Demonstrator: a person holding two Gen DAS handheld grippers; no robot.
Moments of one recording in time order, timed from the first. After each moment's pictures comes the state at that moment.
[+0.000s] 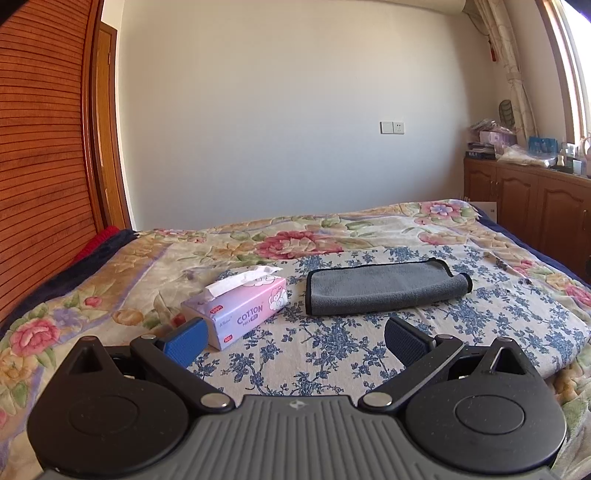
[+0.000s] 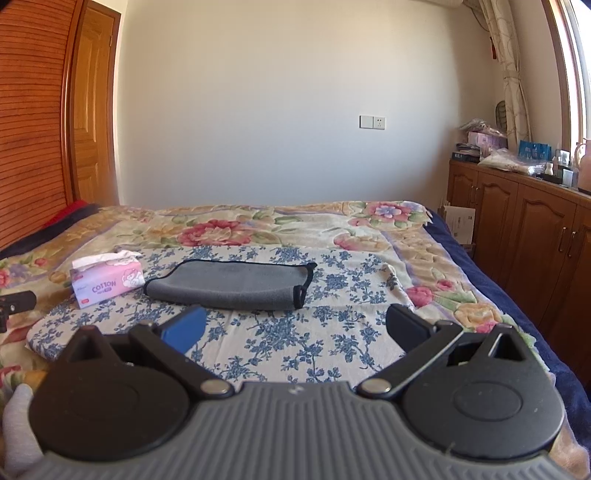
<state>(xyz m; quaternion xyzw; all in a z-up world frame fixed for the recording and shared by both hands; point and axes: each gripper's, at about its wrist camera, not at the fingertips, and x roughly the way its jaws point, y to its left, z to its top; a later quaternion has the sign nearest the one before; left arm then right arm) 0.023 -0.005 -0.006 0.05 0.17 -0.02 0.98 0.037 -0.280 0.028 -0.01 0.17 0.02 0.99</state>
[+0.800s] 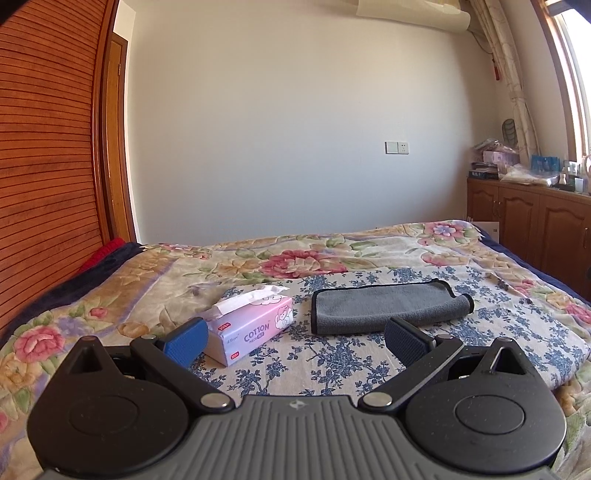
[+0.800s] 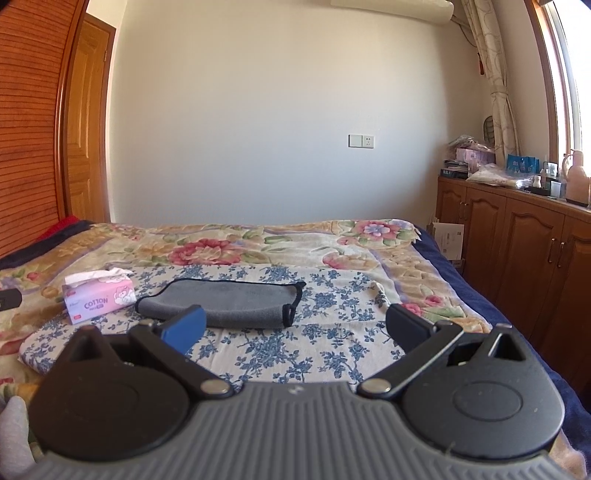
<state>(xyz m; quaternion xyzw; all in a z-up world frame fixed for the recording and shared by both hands) 0.016 0.000 0.002 0.04 0.14 -0.01 0.99 0.031 -0.283 0.030 -0.01 0.14 0.00 0.99</state>
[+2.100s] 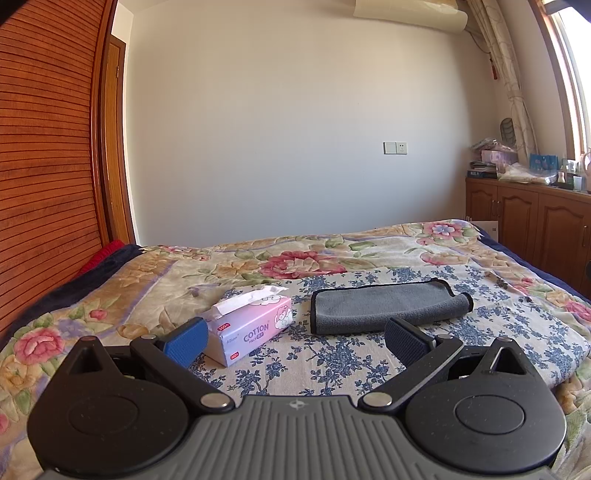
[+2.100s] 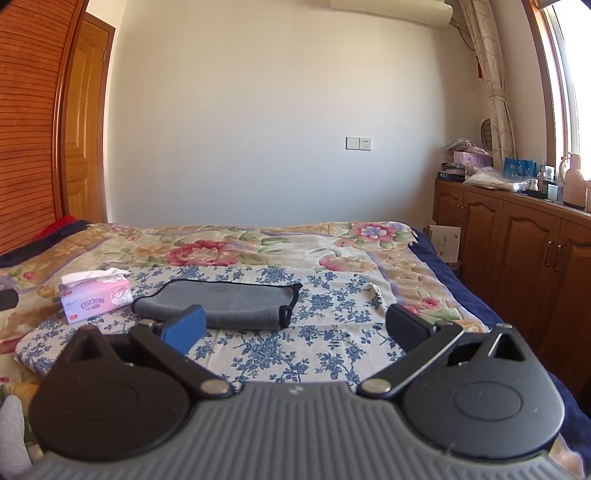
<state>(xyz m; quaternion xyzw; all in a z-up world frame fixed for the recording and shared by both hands) 0.014 -0.001 0.001 0.05 0.14 -0.01 0.99 0.029 -0.286 0.031 -0.01 0.14 0.00 0.99</state>
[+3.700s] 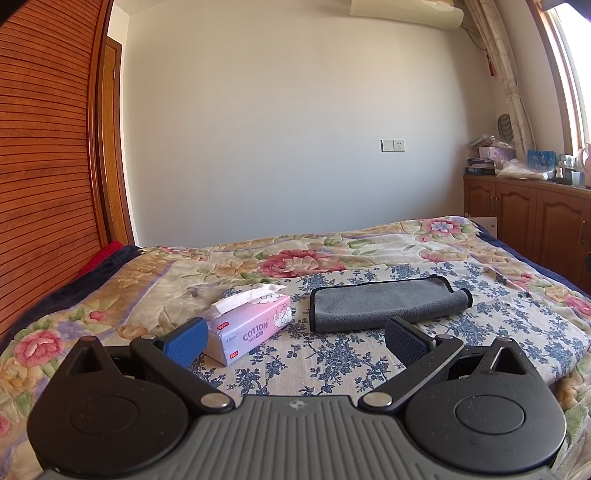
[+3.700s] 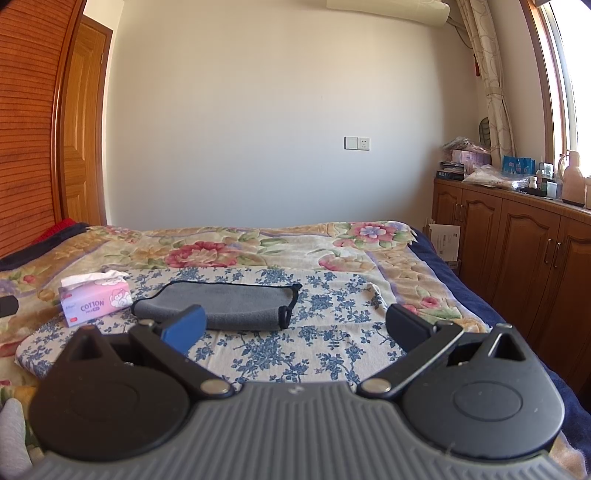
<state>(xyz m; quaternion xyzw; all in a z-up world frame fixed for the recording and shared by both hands) 0.014 -0.001 0.000 0.05 0.14 -0.01 0.99 0.030 -0.283 0.031 -0.01 0.14 -0.01 0.99</state>
